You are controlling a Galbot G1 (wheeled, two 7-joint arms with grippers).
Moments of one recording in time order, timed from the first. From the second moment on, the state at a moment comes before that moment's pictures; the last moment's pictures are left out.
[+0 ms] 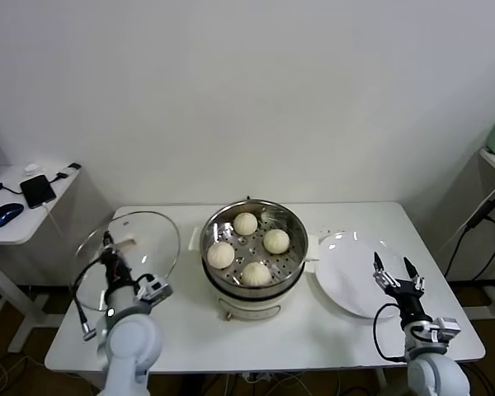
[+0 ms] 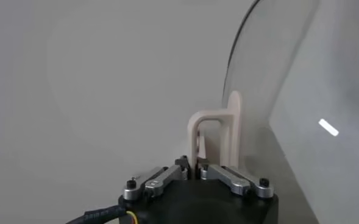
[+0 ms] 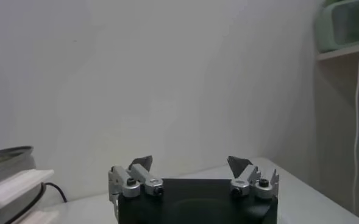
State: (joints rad) left arm 1.23 -1.57 -0.51 -1.97 1.56 0.59 0.22; right arm -1.37 1.24 0.67 1.70 0.56 0.09 -0.06
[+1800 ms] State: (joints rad) left arm 0.94 -1.61 0.09 -1.71 1.67 0.69 0.31; right arm -1.37 1.32 0.67 1.66 0.52 0.10 -0.06
